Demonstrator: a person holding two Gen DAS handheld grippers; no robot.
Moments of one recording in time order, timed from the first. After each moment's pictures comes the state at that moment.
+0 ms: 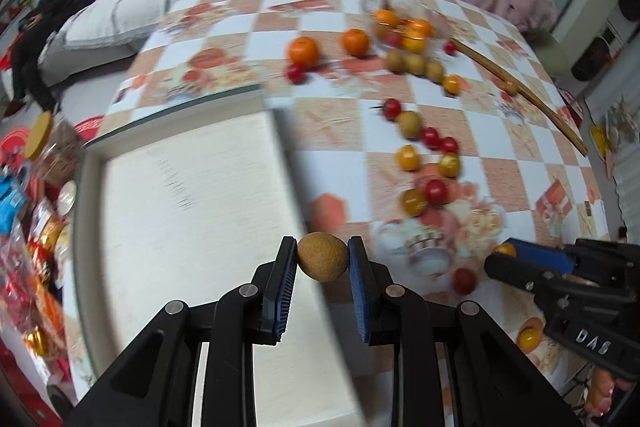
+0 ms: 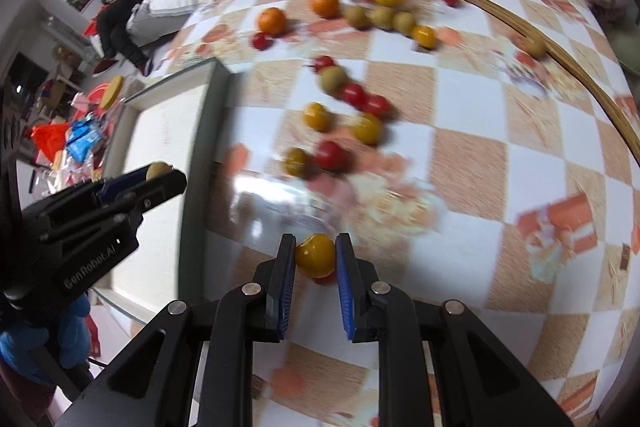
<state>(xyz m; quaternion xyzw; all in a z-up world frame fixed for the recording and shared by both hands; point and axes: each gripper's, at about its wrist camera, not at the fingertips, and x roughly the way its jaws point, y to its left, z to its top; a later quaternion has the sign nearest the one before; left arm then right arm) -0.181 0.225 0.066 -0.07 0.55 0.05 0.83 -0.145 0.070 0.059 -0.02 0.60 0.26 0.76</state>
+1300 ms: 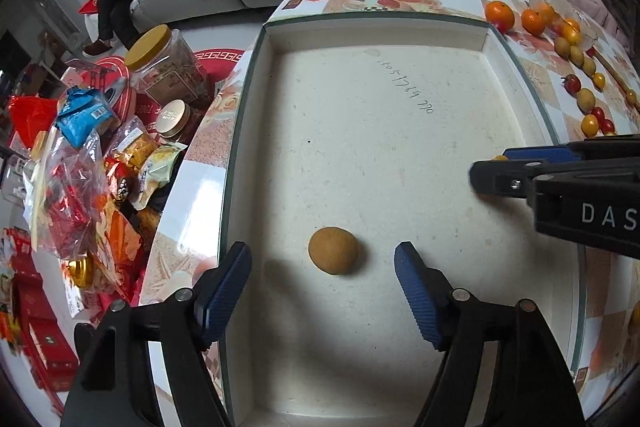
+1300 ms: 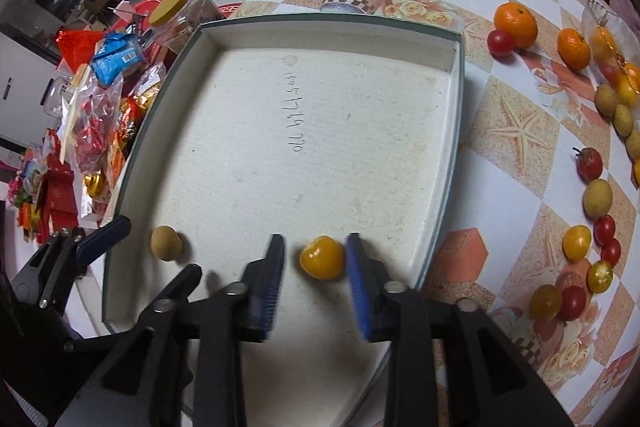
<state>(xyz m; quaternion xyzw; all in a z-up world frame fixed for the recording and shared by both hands) -0.258 0.335 0.018 -0.07 0.57 0.20 0.79 -0.148 0.257 0.015 -0.13 0.61 0.37 0.69</state>
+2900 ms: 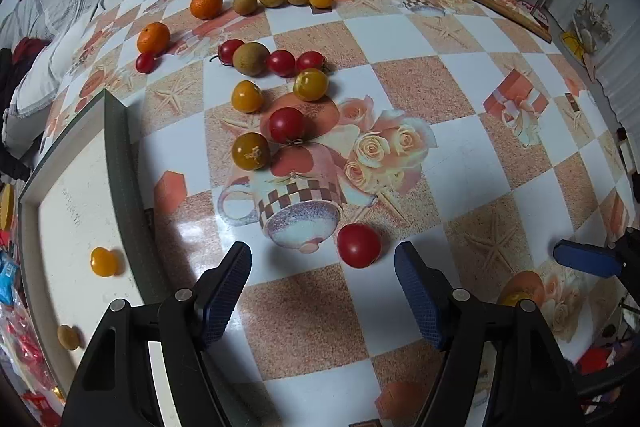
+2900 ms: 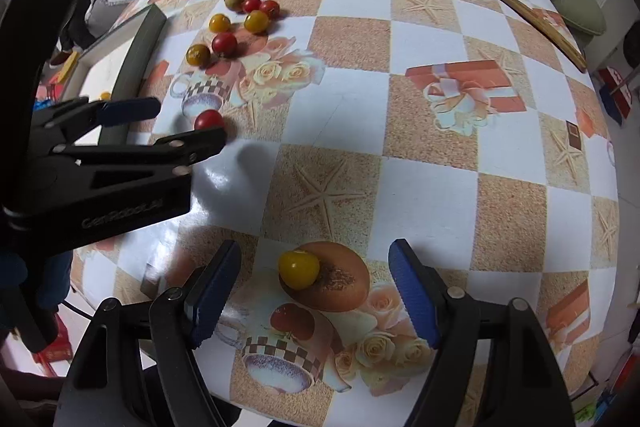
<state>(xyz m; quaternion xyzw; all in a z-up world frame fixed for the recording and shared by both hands) -0.173 0.104 0.017 0.04 0.59 -0.05 0.80 -0.215 -0.021 0.027 -0.06 0.62 0.18 0.76</state>
